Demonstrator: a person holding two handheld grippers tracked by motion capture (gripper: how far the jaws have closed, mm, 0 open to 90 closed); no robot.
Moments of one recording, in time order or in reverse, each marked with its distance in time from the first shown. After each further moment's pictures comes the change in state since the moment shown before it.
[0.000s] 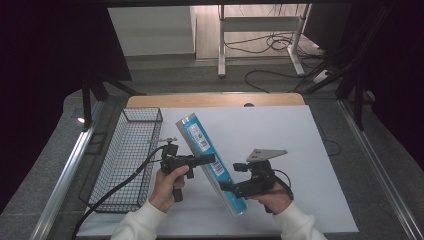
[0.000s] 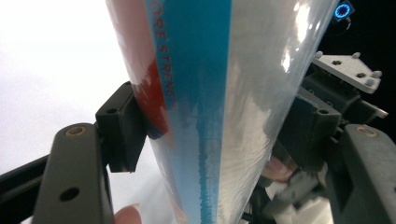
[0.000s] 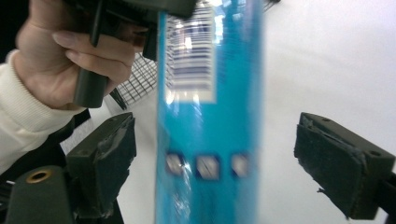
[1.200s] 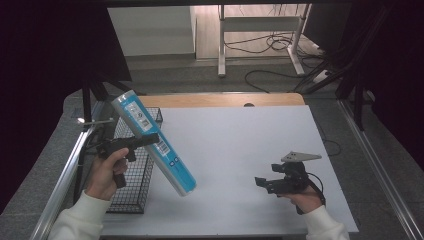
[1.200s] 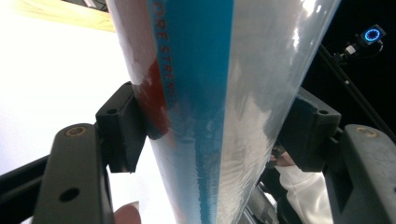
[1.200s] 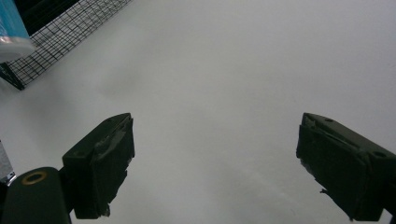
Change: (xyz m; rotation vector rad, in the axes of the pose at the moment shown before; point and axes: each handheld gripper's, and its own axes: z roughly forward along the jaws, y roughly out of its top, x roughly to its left) left arm -0.020 0.050 -0.145 -0.092 0.193 0.084; right arm -0.063 -0.045 -0.051 0.050 -0.254 0.097
